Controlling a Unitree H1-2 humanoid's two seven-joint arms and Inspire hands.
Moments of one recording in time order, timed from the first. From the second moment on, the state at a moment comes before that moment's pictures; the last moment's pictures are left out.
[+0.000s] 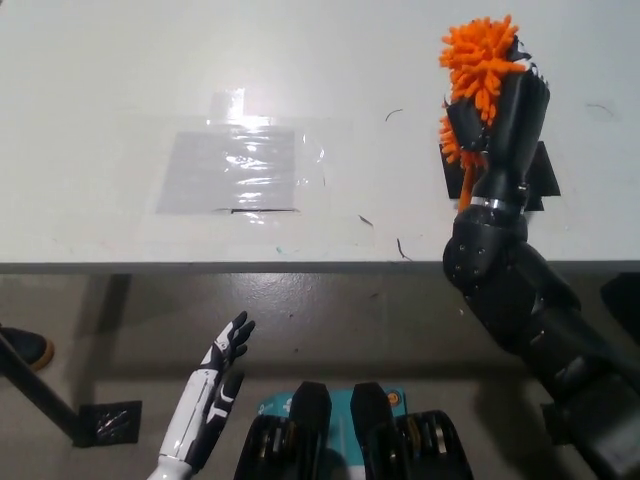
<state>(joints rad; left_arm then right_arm) 0.03 0.08 -0.11 0.05 0.17 -0.34 -0.02 -1.00 -0.08 0.43 1.20 -0.29 -0.48 -1.06</state>
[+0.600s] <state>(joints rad) 0.03 0.09 -0.10 0.05 0.18 -0.33 -0.02 -1.03 -0.08 0.29 1.28 -0.25 -0.49 -0.81</state>
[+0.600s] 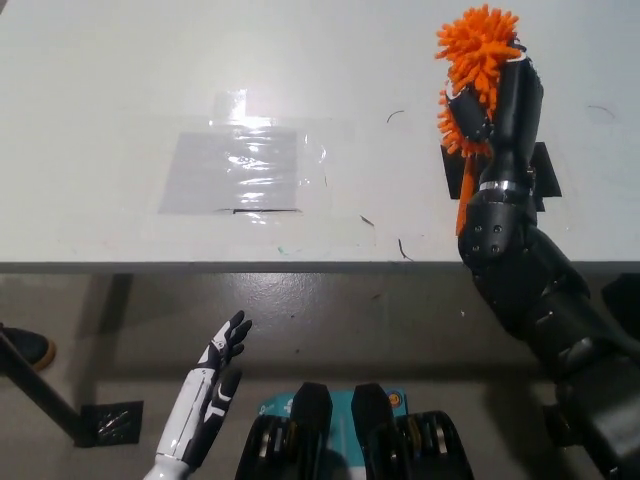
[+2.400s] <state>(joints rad) 0.04 0.09 -0.10 0.04 0.16 -0.33 -0.02 -1.20 -0.18 0.63 1.37 -0.53 -0.20 -0.09</state>
